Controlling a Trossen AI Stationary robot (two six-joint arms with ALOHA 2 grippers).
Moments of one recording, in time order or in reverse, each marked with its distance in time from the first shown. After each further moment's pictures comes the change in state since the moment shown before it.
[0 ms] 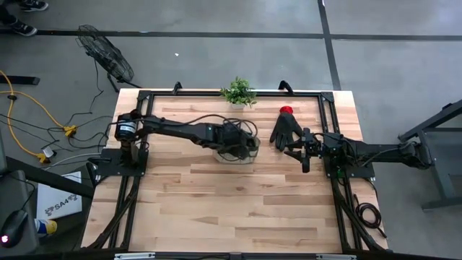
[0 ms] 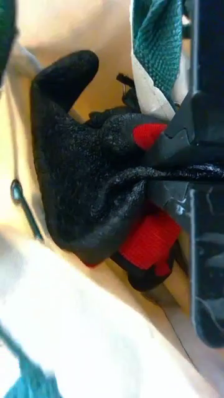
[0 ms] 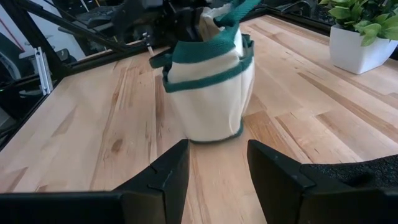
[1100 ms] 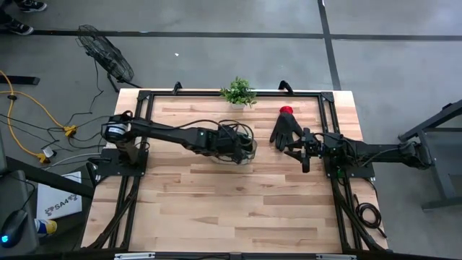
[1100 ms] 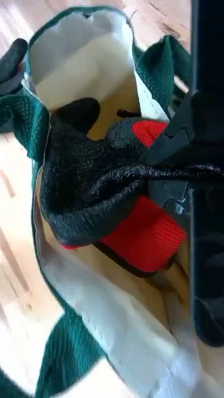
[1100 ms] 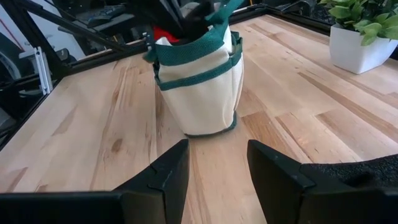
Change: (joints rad) left arm -0.090 -0.094 0.001 -0.088 -0.153 -0.031; right arm 0.000 -0.001 0.000 -0.001 0.000 0.000
